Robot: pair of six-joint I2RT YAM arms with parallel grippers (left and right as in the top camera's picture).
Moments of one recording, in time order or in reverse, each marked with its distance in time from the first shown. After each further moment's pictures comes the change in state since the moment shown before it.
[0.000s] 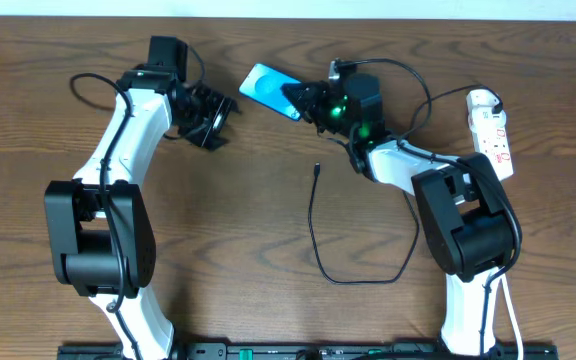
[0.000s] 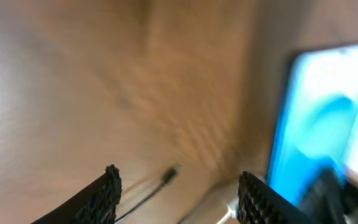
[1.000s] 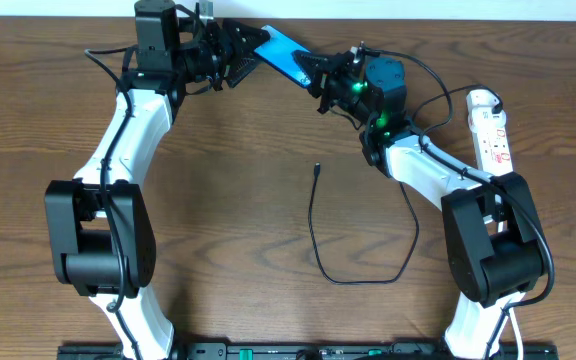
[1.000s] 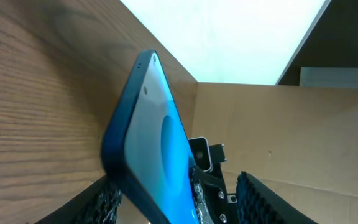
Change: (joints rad) left arm 0.000 0.000 -0.004 0.721 0.388 -0.049; right arm -0.016 -0.162 0.000 0.013 0.031 0.532
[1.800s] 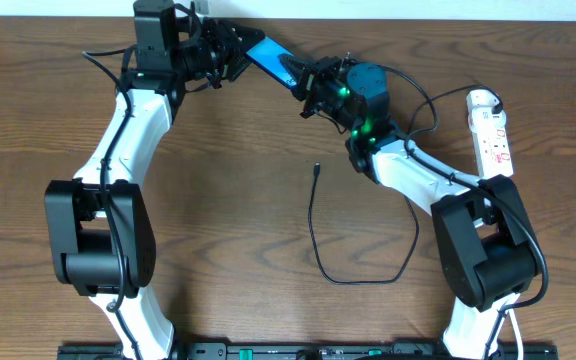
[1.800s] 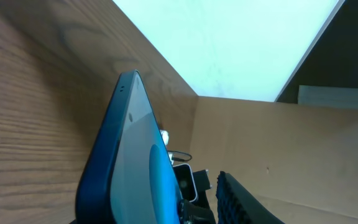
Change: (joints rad) left arm -0.001 0.000 0.000 0.024 -0.057 -0.051; right arm 0.074 0.000 0.000 0.001 0.100 0.148
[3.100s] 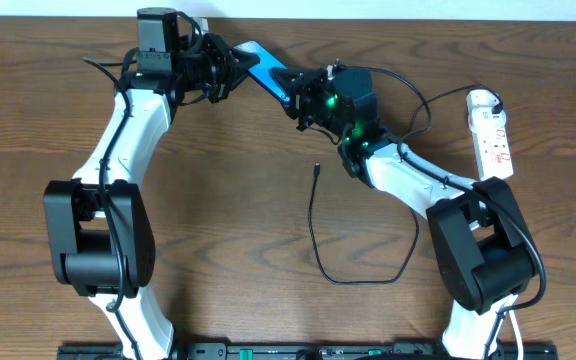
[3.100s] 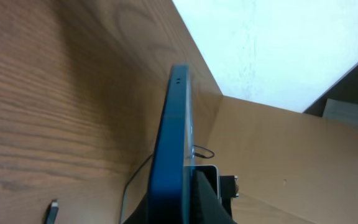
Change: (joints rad) left arm 0.003 0.000 0.000 -0.203 -0.037 0.055; right arm 0.033 -0.005 -0.006 -0.113 -0.006 -0.200
